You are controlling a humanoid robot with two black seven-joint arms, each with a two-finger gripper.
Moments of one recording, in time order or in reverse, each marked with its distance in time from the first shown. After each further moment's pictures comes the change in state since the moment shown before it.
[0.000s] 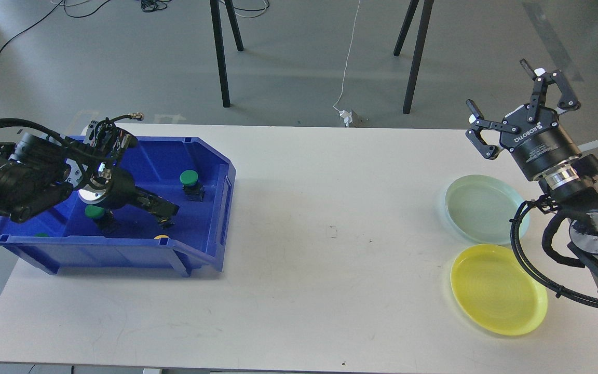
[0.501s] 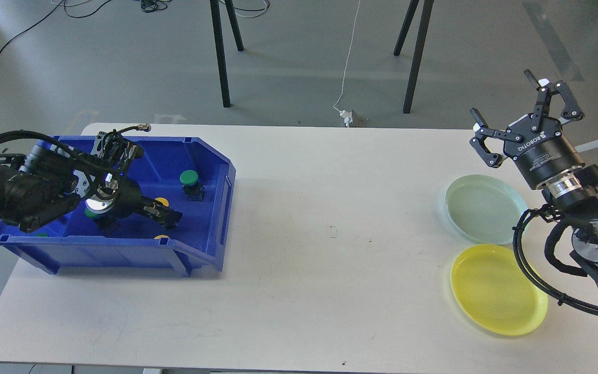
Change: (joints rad) left arm 0.031 -0.017 -0.005 0.004 0.006 0.039 0.000; right arm -0.040 0.000 0.021 0.000 0.000 0.000 0.000
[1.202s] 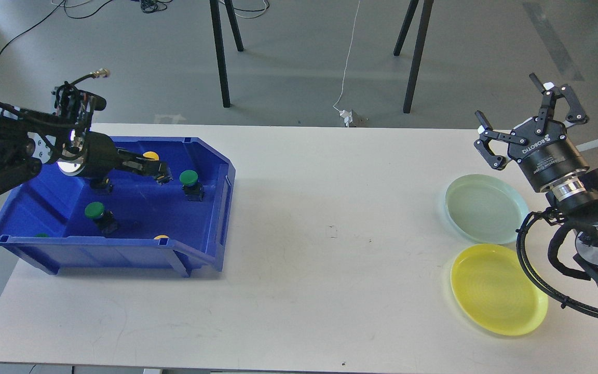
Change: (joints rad) left arm -0.113 0.292 -0.235 -0.248 -0.014 0.033 0.000; right arm -0.038 -0.019 0.021 0.022 0.000 0.000 0.012
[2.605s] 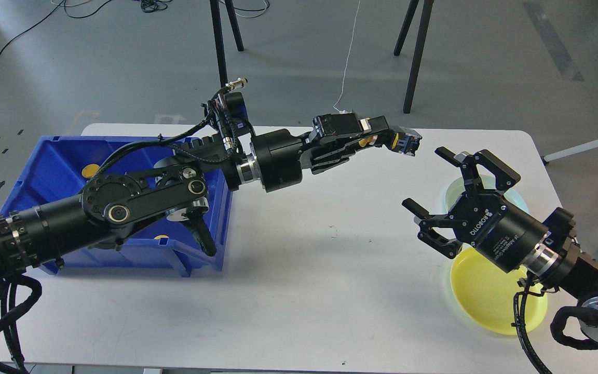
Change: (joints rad) left arm 0.269 -0.445 -0.556 -0.314 -0.507 0.080 0.000; right arm -0.213 -0.207 -0.091 0.660 -0.238 -0.196 -0.120
